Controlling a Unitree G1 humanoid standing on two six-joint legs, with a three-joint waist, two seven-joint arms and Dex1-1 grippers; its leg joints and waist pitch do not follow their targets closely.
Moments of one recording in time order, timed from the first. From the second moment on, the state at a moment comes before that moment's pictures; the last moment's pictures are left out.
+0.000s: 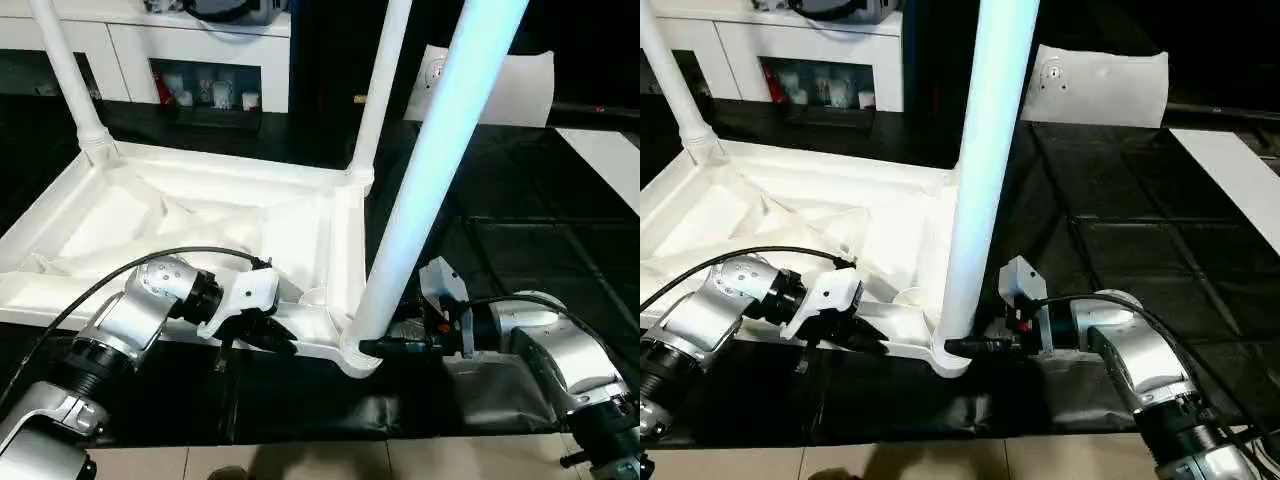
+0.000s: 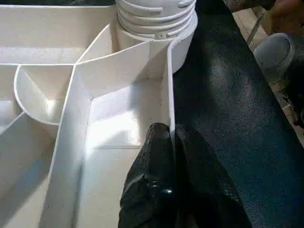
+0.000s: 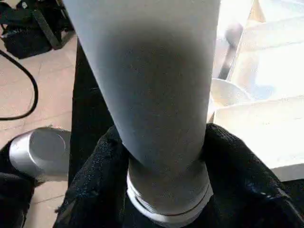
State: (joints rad) left arm -0.52 0.56 -0.40 0.40 -0.04 0.04 -1.46; right arm -0.31 -0.51 0.26 0.17 0.32 0.25 1.27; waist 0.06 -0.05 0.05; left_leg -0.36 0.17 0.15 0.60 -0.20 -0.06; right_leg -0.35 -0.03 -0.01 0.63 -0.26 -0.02
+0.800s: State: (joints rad) left arm -0.57 0.32 -0.28 0.48 0.00 0.37 -1.01; right arm -0.35 -0.18 0.06 0.29 0.22 0.34 0.62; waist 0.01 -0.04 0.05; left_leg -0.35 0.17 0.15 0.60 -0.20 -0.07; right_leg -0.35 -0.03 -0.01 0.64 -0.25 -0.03
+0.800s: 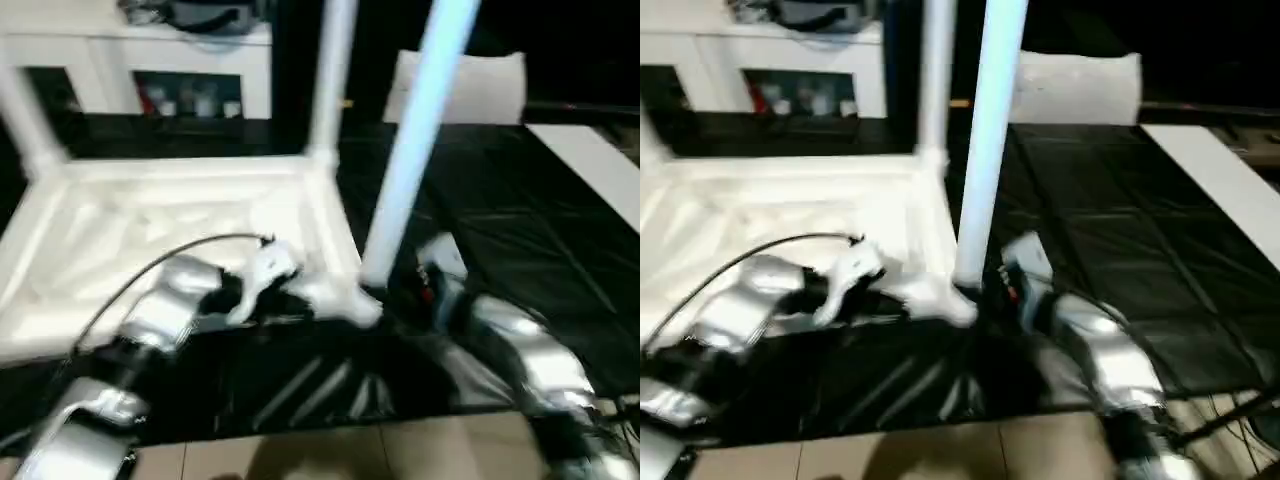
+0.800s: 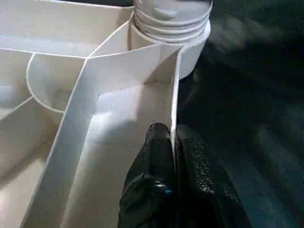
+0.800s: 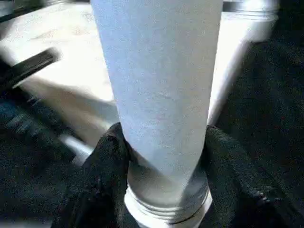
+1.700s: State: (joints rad) left arm -0.56 0.39 -0.28 0.46 0.03 0.20 -1.07; right arm -0.31 -0.24 0.05 0.33 0.21 0.25 0.68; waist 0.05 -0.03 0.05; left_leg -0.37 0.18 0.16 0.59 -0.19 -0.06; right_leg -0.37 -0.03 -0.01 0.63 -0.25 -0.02
